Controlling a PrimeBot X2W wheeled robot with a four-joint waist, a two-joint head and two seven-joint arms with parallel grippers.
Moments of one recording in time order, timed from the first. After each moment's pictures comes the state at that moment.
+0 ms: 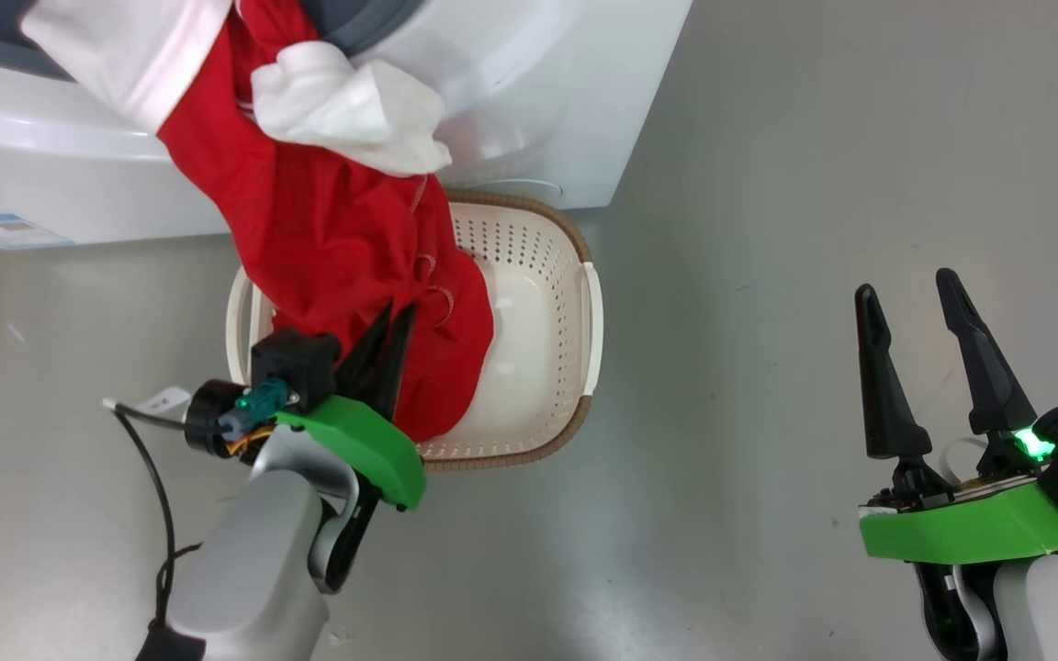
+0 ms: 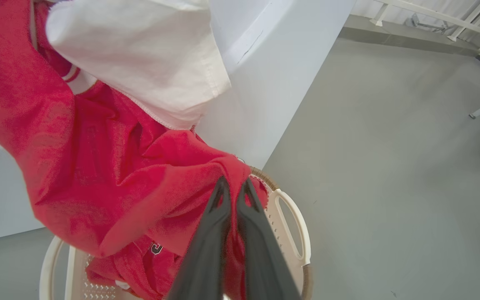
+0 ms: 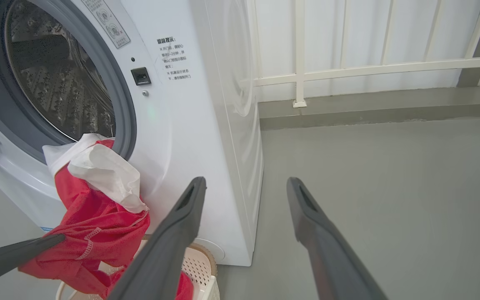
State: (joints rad) left arm -0.66 0.07 -0.40 0.71 -0.39 -0.08 -0.24; right arm -0.13 -0.04 -0.02 -0.03 0.29 0.12 -0.26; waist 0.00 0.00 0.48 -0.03
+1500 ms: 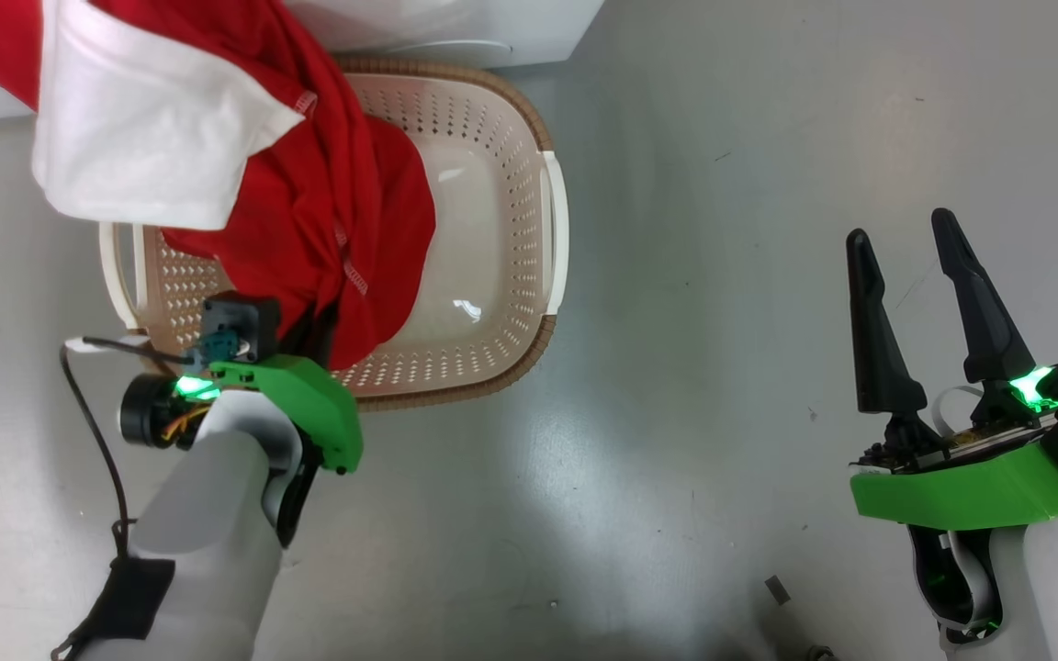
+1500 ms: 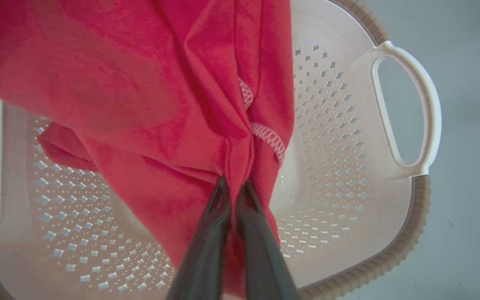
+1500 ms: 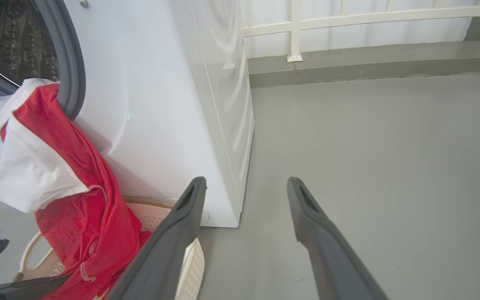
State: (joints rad) left arm -0.89 0.05 -0.41 1.19 -0.42 -0.09 -0.25; right arm -0.21 -0.04 0.00 -0.05 0.29 0.12 -0.26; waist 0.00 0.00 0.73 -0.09
